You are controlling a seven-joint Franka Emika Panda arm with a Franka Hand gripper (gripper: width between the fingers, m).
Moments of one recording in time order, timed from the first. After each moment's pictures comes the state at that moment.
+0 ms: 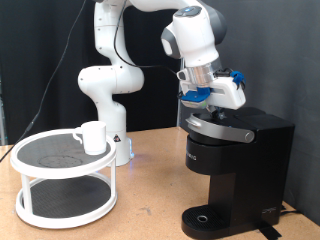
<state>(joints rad) 0.04 -0.19 0.19 -2.32 0.48 2.23 2.10</state>
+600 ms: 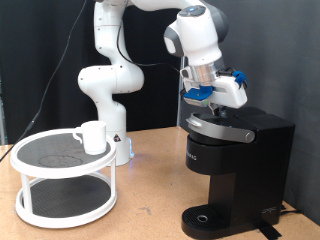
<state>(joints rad) 0.04 -0.20 0.21 -2.33 0.48 2.20 2.16</state>
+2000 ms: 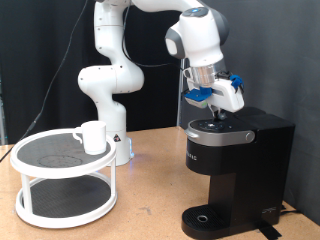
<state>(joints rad) 0.04 -0.19 0.21 -2.33 0.53 2.22 2.23</state>
